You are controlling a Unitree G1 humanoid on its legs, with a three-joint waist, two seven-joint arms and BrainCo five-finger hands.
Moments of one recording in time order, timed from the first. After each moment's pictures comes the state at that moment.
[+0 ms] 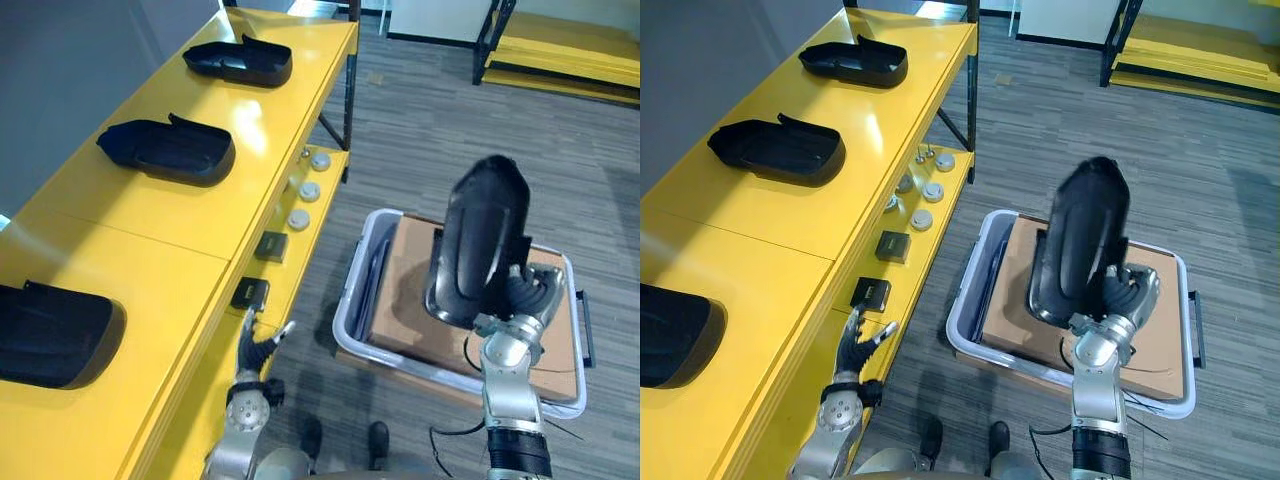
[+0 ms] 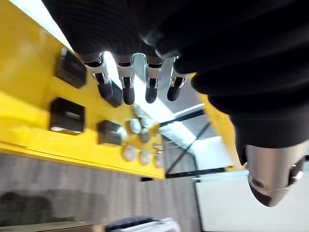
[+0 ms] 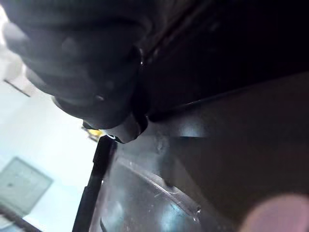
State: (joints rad) left arm 0.17 0.03 -0.21 -0.11 0.15 -0.09 0.38; right arm -0.03 0.00 -0.10 -0.18 -0.50 0.06 -0.59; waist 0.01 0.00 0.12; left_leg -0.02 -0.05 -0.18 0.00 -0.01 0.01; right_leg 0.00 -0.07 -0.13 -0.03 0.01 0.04
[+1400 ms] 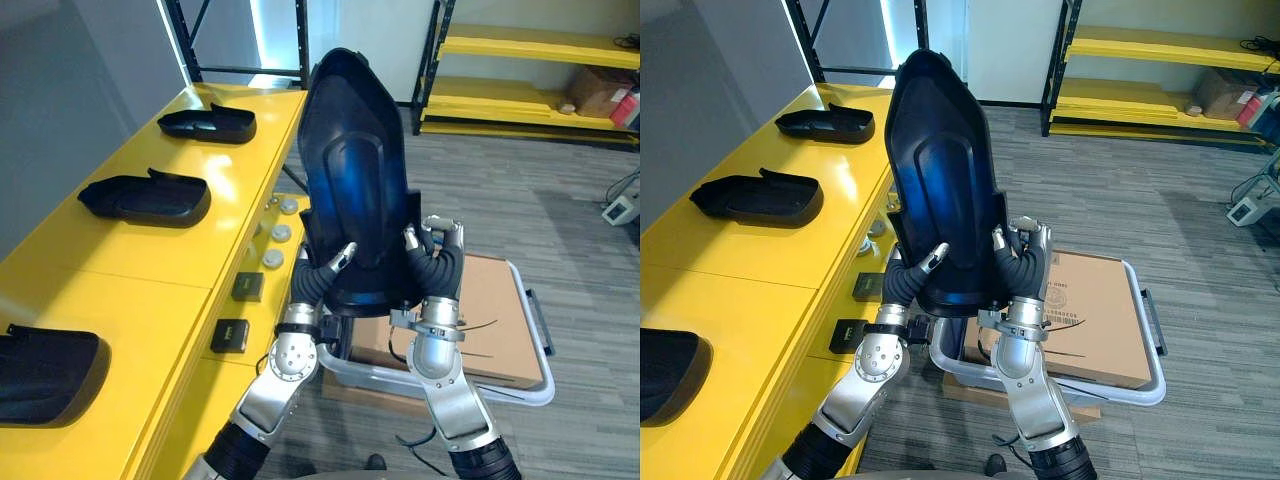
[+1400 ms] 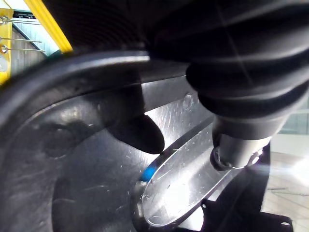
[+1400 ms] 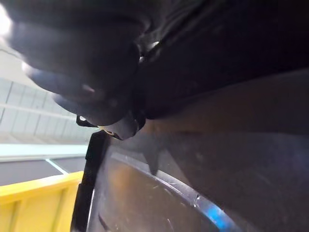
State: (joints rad) left arm -0.11 0.10 -0.48 -0.10 -0.07 -0.06 0.44; right arm -0.04 -0.05 0.35 -0.30 -0.43 -0.09 -0.59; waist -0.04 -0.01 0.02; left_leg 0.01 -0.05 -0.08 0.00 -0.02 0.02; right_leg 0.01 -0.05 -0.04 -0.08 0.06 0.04
